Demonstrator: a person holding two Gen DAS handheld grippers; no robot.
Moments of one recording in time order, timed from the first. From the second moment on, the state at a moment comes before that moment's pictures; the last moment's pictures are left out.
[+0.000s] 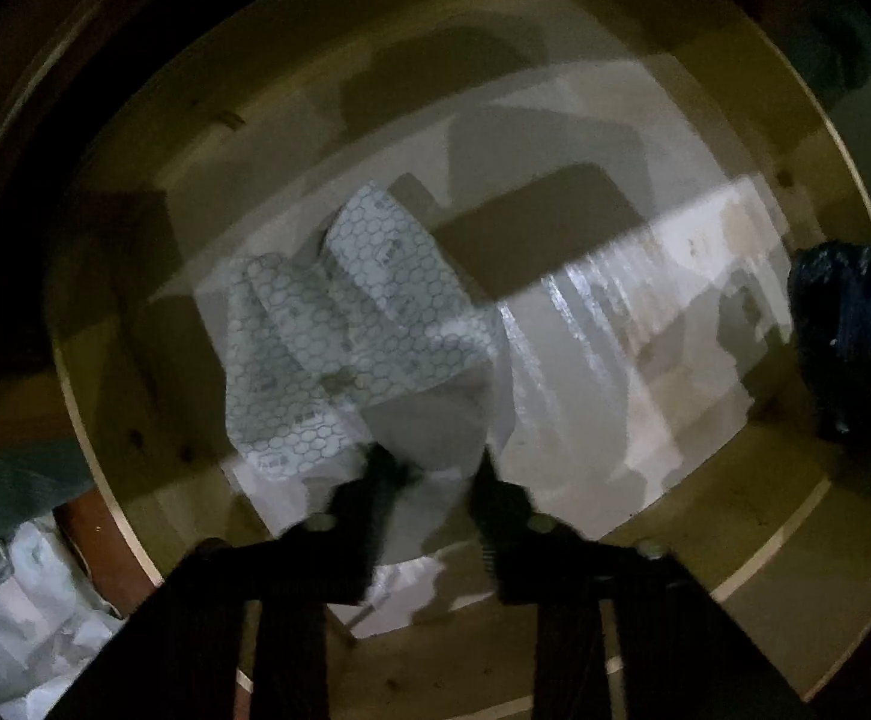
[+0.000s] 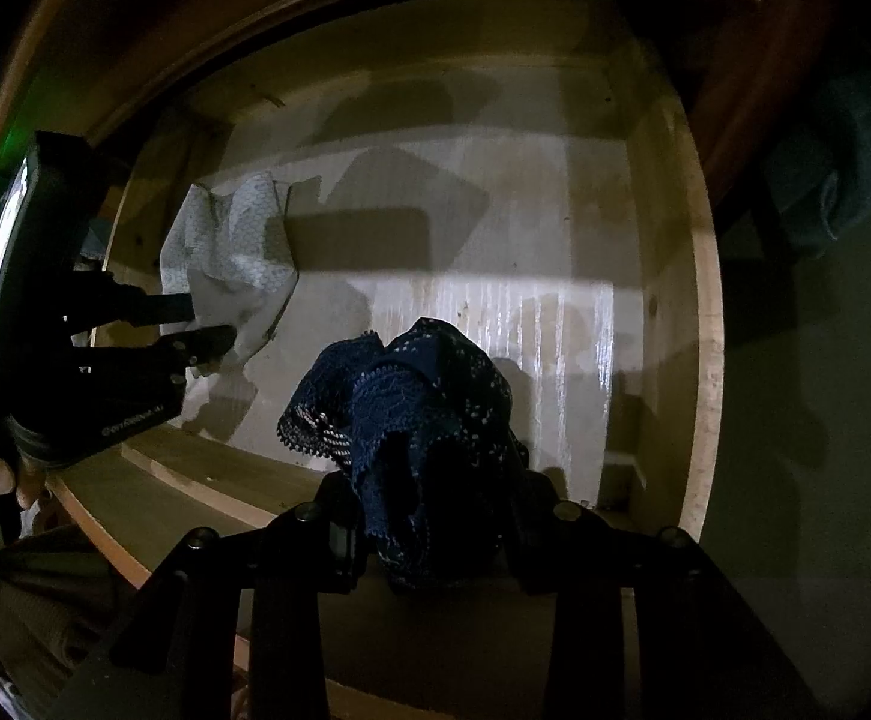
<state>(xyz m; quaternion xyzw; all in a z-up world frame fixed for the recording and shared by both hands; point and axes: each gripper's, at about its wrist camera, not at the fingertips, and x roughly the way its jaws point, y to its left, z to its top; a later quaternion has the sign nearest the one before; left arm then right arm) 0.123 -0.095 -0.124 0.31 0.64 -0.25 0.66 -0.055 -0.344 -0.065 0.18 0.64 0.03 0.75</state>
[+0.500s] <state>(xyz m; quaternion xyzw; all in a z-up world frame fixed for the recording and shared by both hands) 0.100 -0.088 -0.087 0.29 0.62 -0.27 0.67 -0.055 -0.340 -0.067 0.17 0.64 0.02 0.75</state>
